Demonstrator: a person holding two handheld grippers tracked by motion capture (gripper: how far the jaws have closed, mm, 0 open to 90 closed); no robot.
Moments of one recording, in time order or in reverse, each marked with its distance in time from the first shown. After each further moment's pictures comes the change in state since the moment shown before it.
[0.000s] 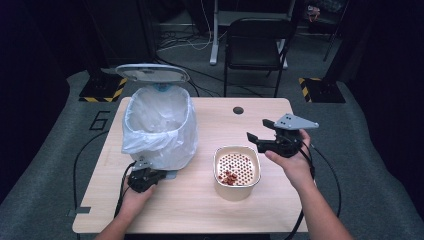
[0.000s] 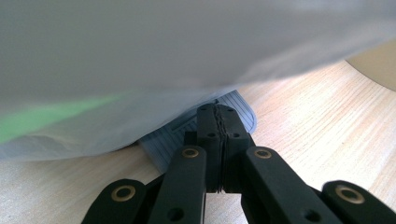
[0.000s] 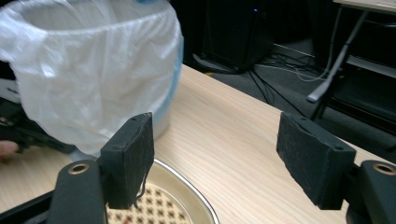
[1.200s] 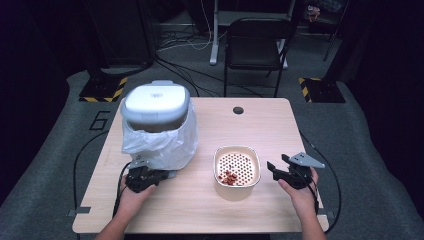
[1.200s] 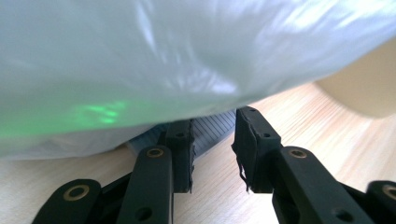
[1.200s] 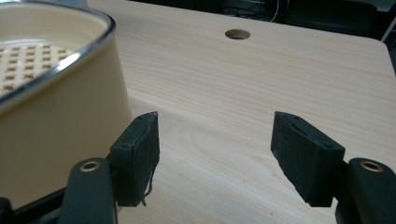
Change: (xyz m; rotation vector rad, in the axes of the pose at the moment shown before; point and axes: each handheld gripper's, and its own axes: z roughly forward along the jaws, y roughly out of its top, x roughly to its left) left arm -0.002 0.008 -0.017 -0.037 -0.056 -0.058; right arm -0.028 -0.149 -0.002 0.101 -0.185 0.169
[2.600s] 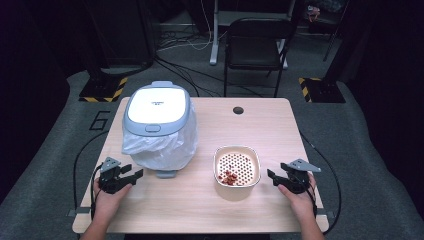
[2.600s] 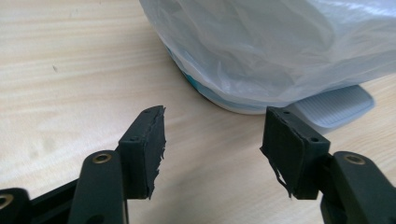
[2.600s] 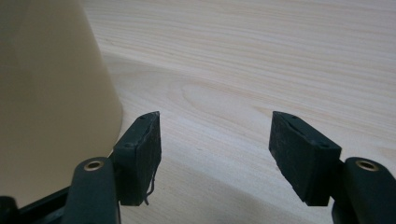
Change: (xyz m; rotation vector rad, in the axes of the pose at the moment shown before) left arm 0.054 -0.020 -0.044 -0.080 0.276 -0.008; right arm -0.012 -0.035 0.018 0.083 0.008 0.052
